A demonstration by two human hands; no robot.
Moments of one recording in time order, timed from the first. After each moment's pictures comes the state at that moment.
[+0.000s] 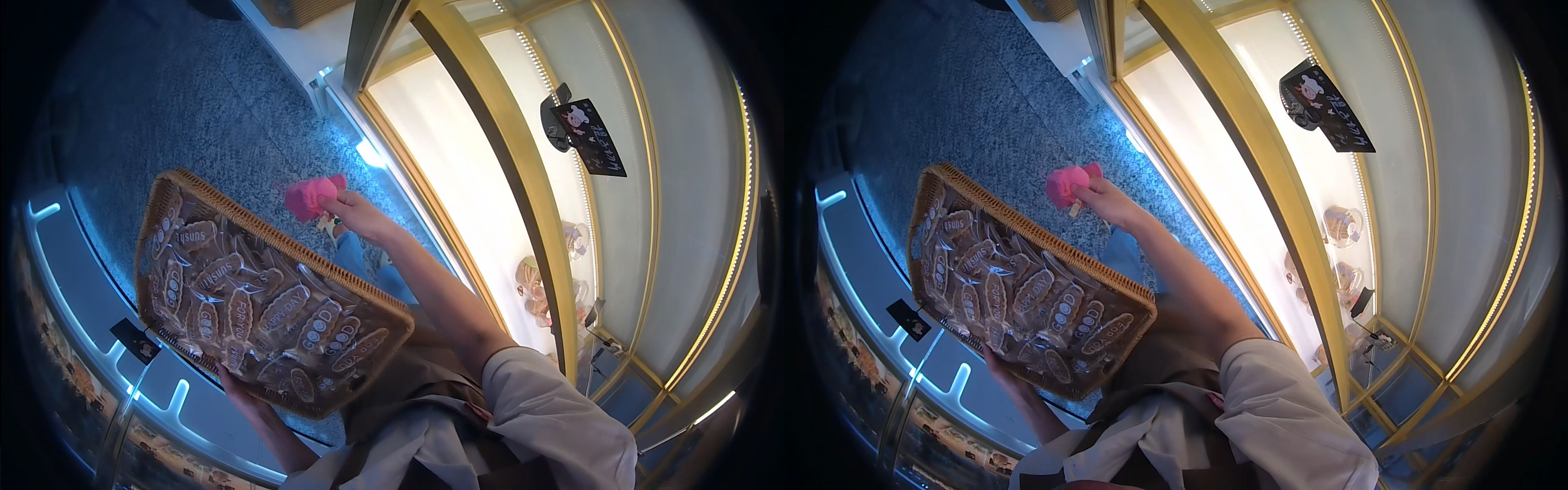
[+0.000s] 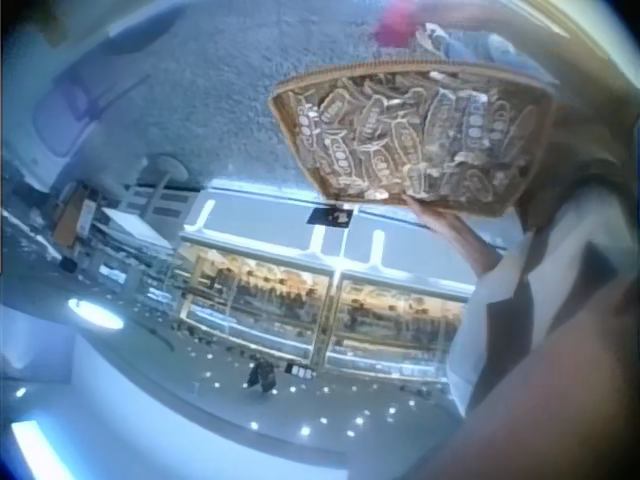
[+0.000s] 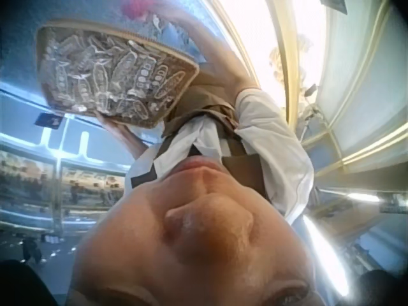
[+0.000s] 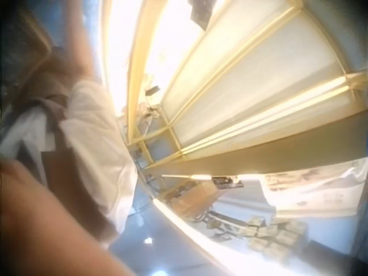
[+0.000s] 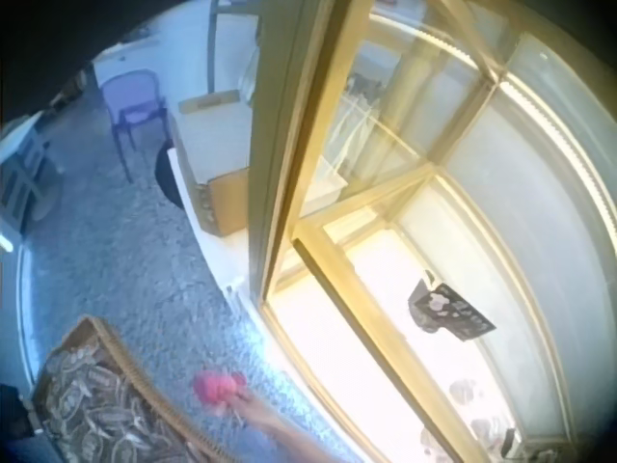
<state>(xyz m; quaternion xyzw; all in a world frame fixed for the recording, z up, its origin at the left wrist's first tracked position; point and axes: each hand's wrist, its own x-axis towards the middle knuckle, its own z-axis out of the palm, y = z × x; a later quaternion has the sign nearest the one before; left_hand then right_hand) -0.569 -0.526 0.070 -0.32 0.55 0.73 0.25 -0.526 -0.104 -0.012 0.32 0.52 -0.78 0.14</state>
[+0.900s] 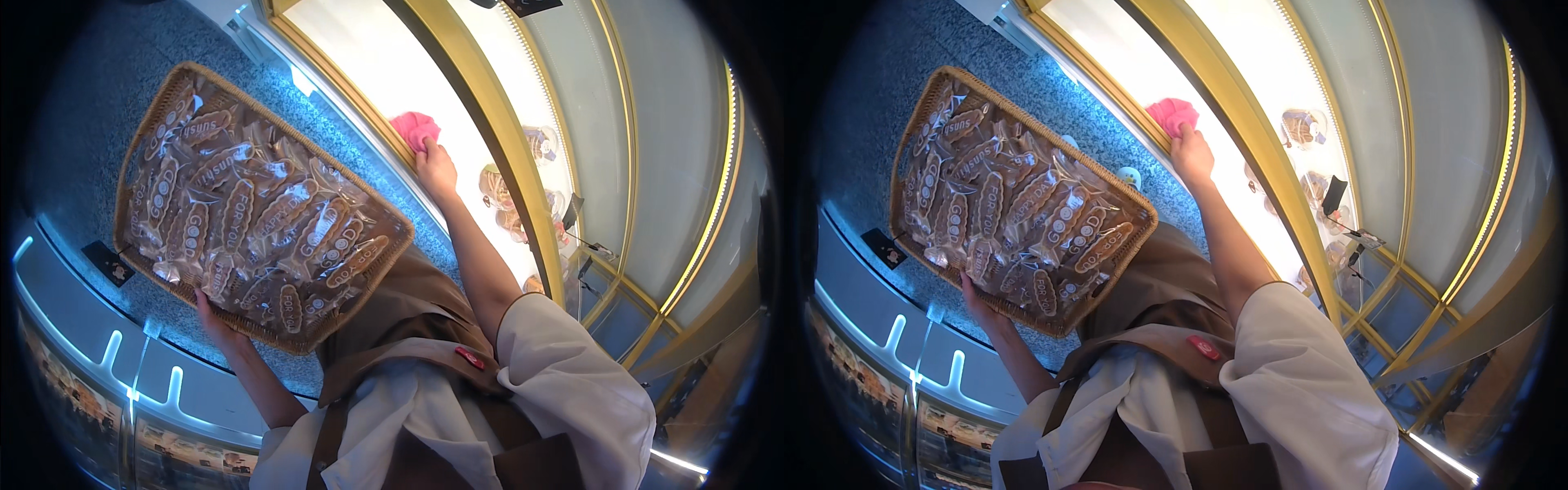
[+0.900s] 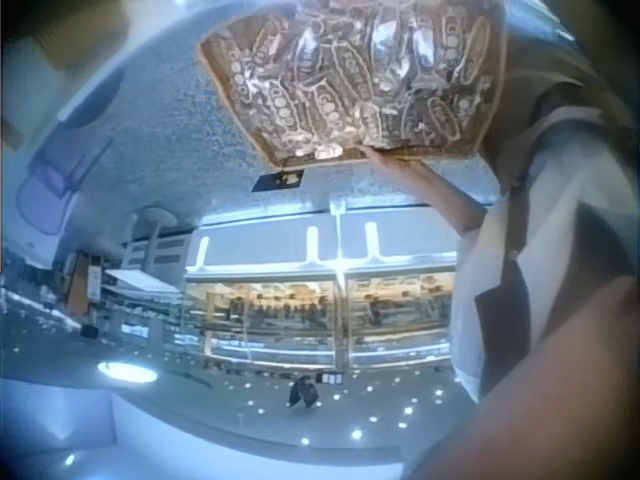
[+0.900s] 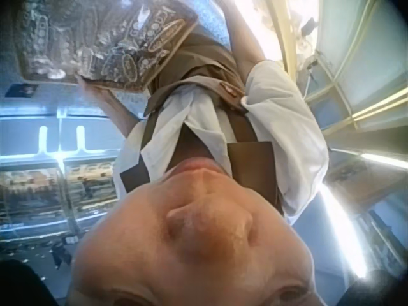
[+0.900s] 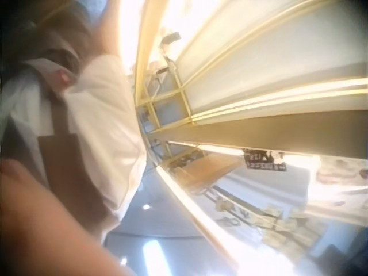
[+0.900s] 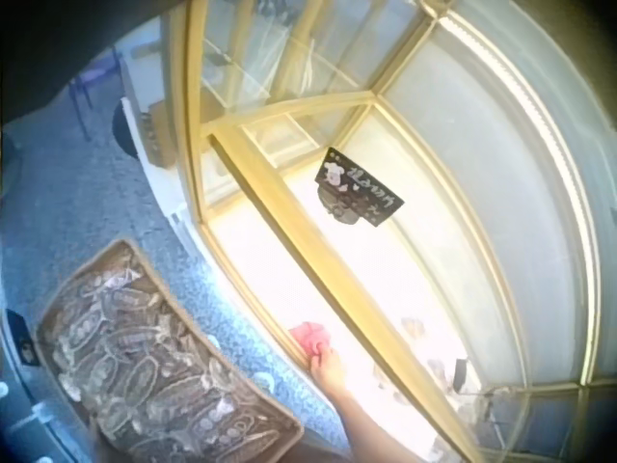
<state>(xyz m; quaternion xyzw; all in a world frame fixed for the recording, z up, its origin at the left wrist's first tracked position) -0.604 -0.529 0.075 -0.32 0.56 0.69 0.34 -0.336 -0.151 0.008 0.62 0.75 -0.22 0.07</state>
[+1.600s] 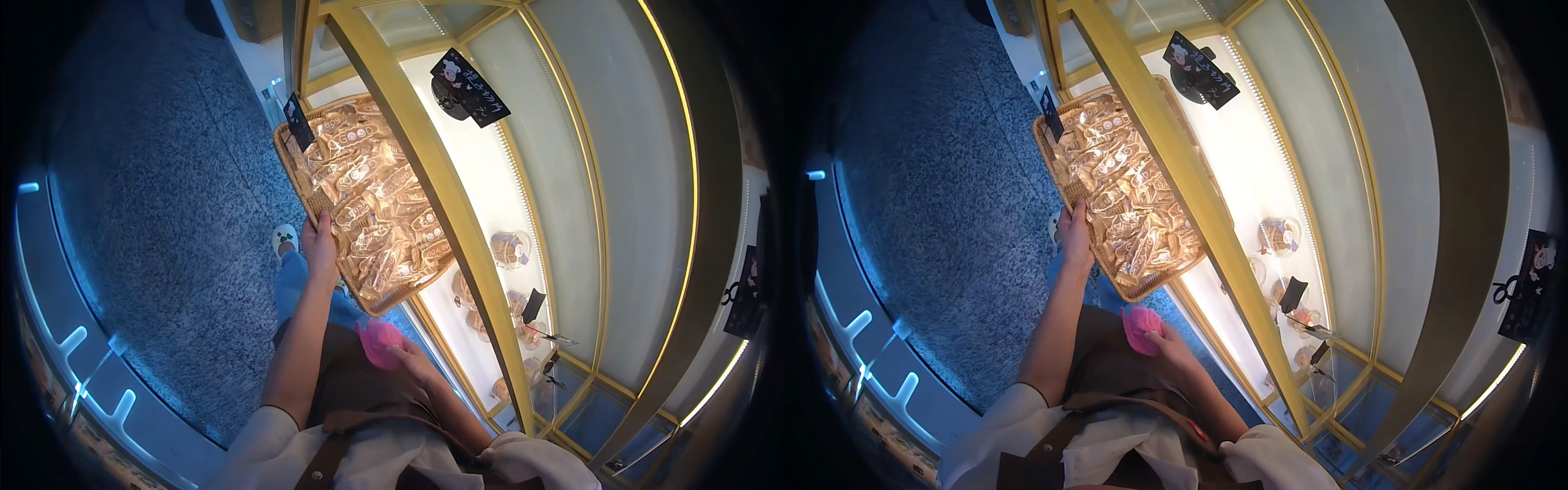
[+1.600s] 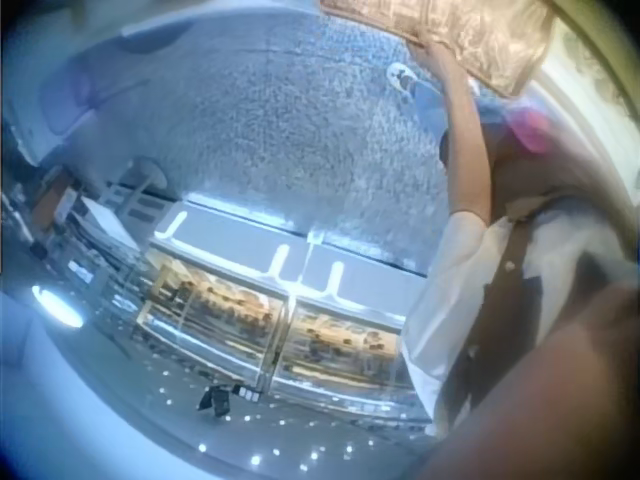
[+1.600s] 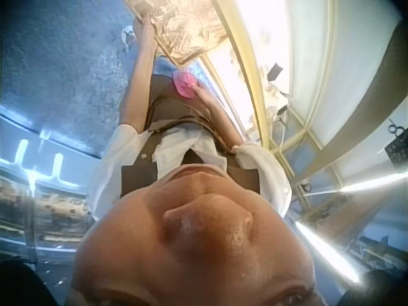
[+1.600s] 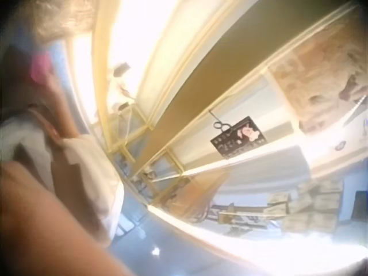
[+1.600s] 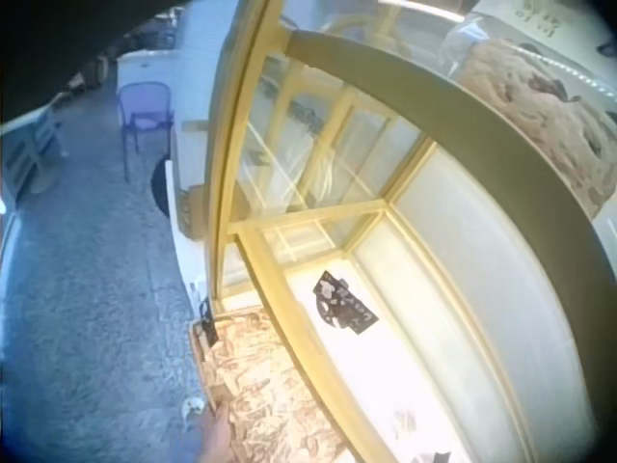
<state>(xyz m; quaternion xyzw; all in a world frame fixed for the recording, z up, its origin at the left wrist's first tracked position) -0.543 -0.289 0.075 -0.14 0.53 0.74 0.38 -0.295 -0.331 0.196 0.57 0.28 -0.77 0.03</state>
